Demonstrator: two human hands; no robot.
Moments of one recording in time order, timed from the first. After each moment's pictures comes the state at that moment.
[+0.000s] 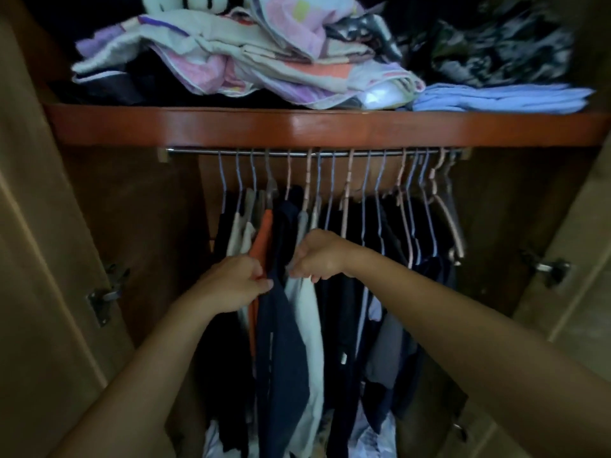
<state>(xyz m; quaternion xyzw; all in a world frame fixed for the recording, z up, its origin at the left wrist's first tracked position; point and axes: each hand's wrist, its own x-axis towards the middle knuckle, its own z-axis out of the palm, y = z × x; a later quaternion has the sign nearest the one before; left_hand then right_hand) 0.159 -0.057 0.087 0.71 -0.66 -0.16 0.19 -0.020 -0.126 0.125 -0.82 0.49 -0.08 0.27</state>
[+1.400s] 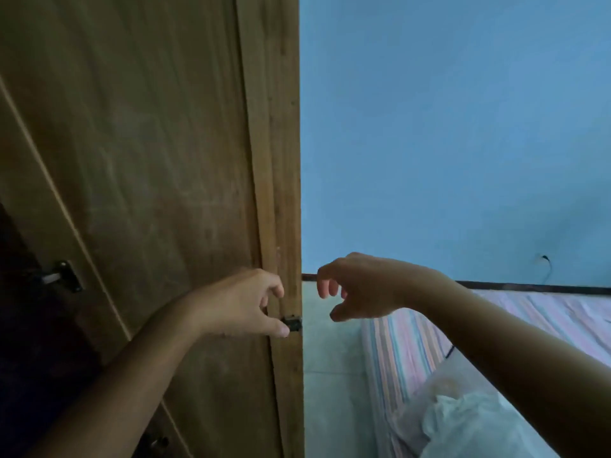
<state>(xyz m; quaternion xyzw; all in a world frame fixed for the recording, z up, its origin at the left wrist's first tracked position) -0.341 0.023 0.101 0.01 -0.98 -0.17 -0.07 -0.427 0.217 0.125 -0.44 0.89 -0.01 0.11</state>
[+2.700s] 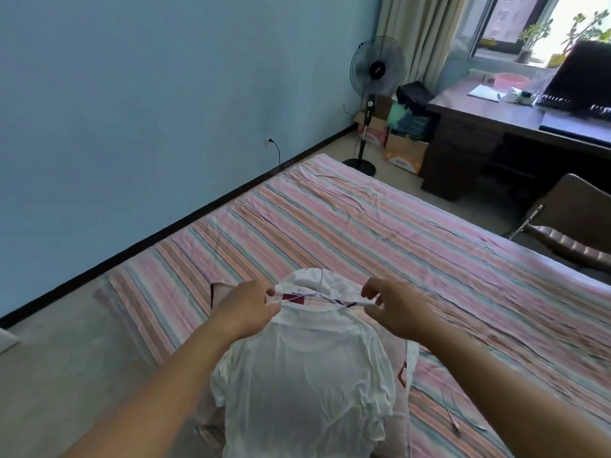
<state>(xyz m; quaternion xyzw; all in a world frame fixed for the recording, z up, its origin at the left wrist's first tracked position) -0.623 0.558 -0.154 -0.27 -0.92 -0.17 -0.21 -0.470 0.792 -0.165 0.21 0.95 -0.22 0.06</state>
